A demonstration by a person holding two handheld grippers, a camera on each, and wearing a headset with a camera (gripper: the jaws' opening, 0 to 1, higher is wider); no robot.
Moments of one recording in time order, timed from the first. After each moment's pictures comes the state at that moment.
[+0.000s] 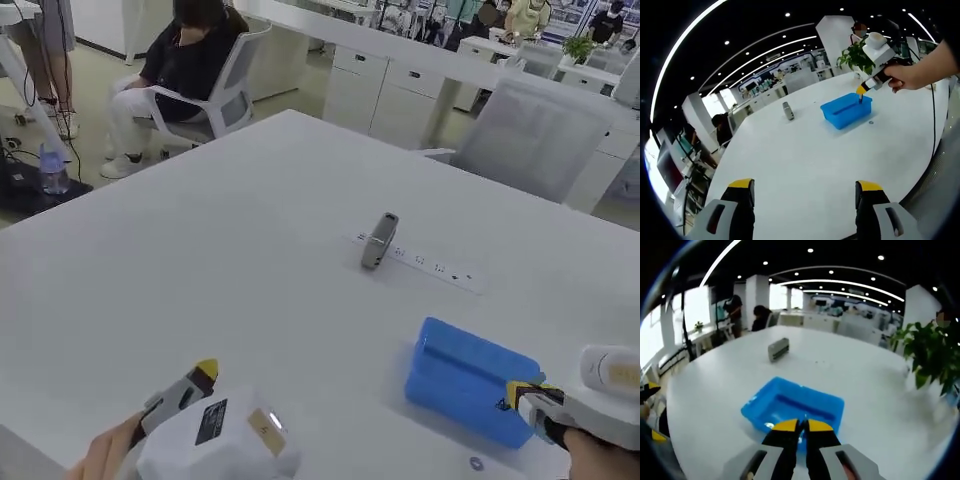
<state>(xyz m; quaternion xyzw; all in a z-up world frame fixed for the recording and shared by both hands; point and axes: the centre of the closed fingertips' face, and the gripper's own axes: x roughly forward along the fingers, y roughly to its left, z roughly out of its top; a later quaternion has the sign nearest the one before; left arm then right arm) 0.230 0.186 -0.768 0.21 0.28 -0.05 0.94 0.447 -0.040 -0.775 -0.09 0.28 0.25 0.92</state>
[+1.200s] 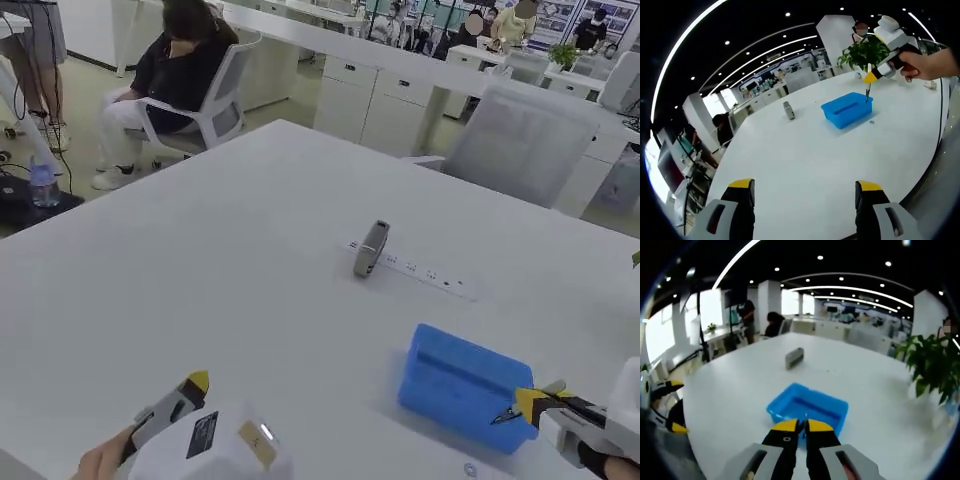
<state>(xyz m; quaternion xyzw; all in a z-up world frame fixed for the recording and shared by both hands) 0.230 0.188 -0.769 0.21 0.28 -0.05 0.94 0.401 -0.037 -0.740 -0.10 0.26 0.30 0.91</state>
